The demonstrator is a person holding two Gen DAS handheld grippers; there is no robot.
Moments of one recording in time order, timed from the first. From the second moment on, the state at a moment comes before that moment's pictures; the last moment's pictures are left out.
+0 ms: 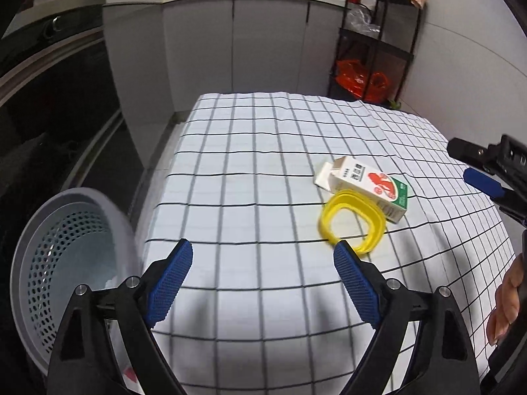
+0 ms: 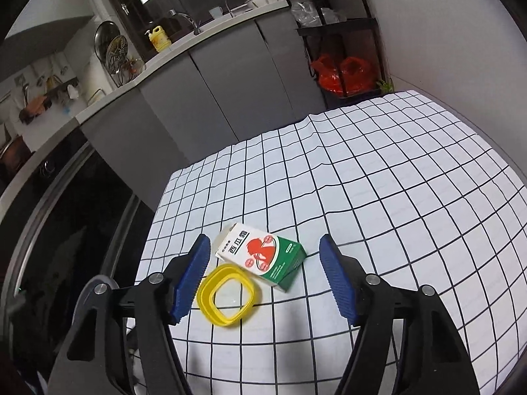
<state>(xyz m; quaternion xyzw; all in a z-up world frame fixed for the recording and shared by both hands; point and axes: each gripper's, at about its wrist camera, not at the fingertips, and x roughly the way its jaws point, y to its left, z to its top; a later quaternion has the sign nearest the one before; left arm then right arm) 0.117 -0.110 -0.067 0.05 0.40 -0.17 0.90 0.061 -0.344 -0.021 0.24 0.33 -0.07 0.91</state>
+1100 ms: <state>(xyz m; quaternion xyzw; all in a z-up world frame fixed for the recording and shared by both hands) 0.147 -0.212 -0.123 0.08 0.45 -0.21 0.86 0.094 -0.377 -0.030 0.27 0.35 -0.04 0.89</state>
